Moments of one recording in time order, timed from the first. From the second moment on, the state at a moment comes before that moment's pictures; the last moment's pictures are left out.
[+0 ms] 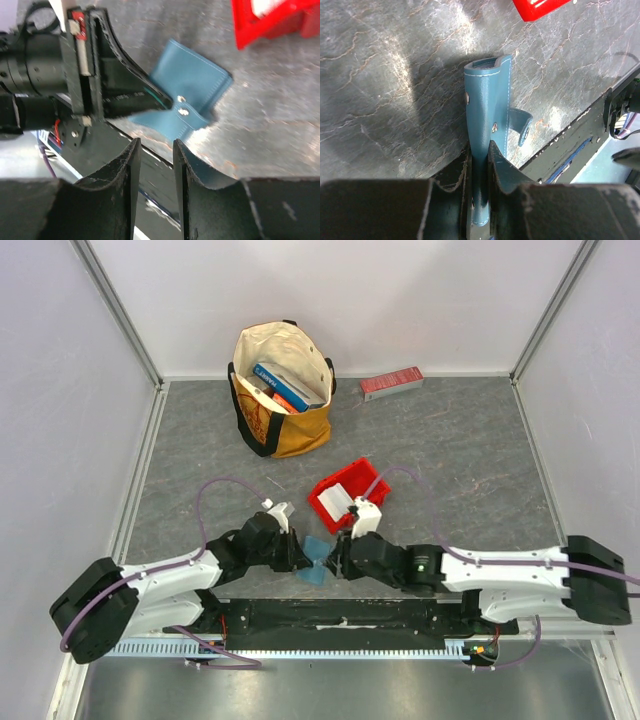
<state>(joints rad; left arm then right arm) -0.82 1.08 0.26 0.07 0.21 -0.82 1.33 1.11 0.58 -0.11 0.37 0.97</state>
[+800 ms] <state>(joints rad) -0.82 1.00 0.26 -0.02 0.19 -0.86 1.35 1.56 0.84 -0.24 0.50 1.03</state>
